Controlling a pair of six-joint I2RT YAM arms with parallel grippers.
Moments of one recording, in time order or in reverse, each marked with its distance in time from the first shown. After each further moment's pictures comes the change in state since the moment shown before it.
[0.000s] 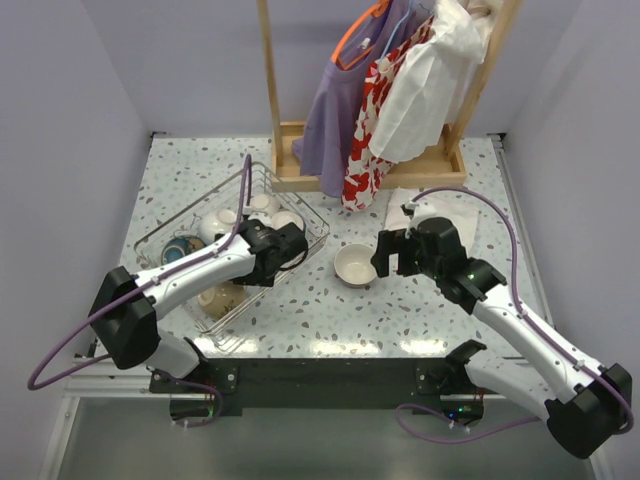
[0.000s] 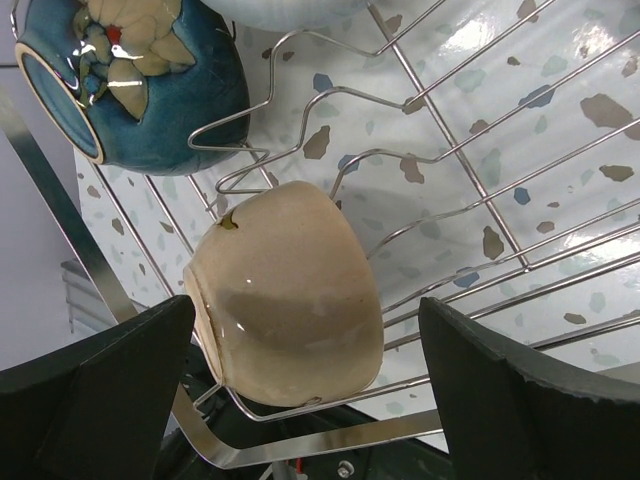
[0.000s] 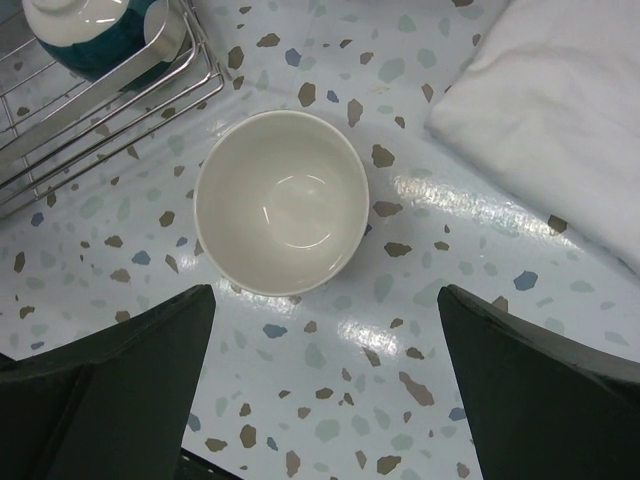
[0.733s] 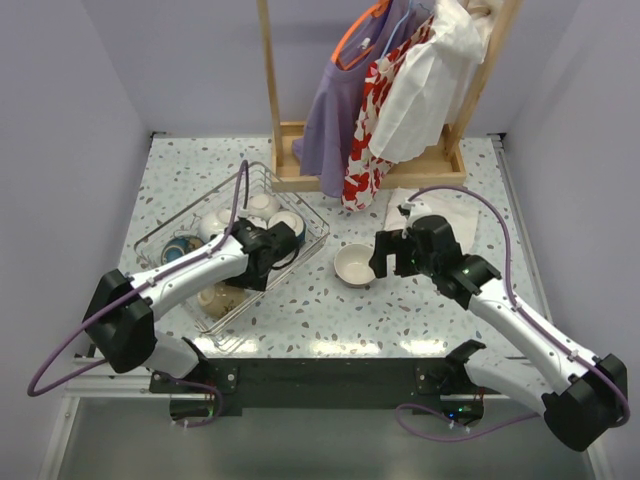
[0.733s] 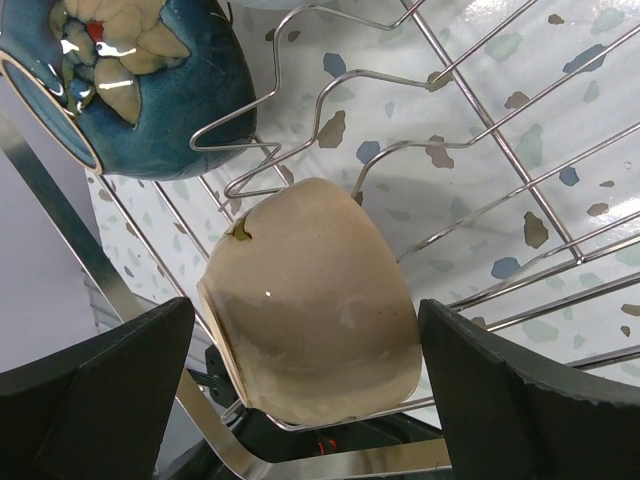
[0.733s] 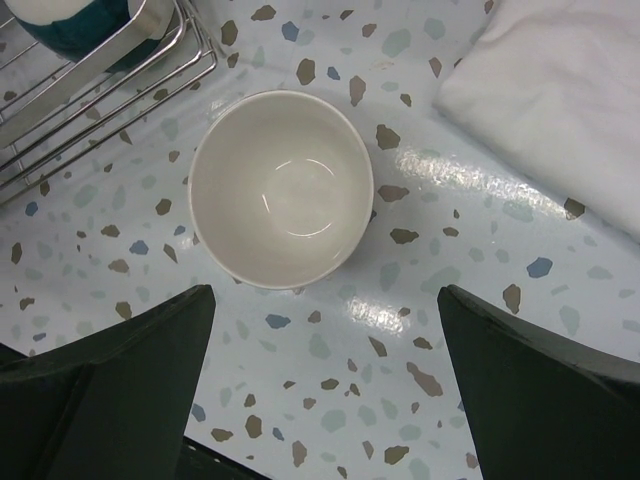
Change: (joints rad) left arm 0.056 -0.031 -0.067 0.034 0.037 0.135; right arm 0.000 0.048 0.010 -0.019 -0.018 0.023
